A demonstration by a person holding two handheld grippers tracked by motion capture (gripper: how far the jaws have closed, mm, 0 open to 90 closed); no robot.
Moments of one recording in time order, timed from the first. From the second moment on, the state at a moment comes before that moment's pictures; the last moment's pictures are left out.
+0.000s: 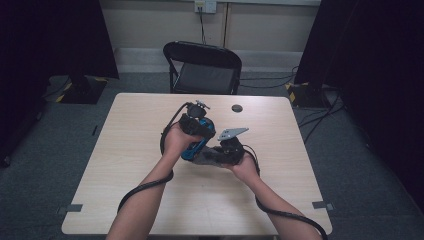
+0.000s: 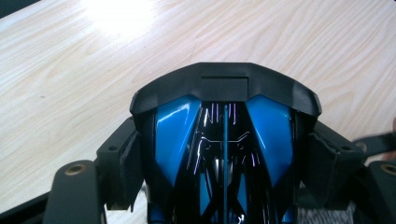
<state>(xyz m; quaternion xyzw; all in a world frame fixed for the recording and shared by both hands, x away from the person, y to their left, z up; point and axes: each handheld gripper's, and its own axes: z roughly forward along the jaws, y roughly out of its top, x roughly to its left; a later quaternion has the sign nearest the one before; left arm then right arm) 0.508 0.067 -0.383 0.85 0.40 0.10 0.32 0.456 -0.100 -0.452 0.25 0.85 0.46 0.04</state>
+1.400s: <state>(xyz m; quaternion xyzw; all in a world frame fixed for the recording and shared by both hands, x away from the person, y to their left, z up) 0.503 0.085 -0.362 0.84 0.41 0.12 0.34 0.479 -0.138 -0.448 0.29 0.86 0.41 0.09</state>
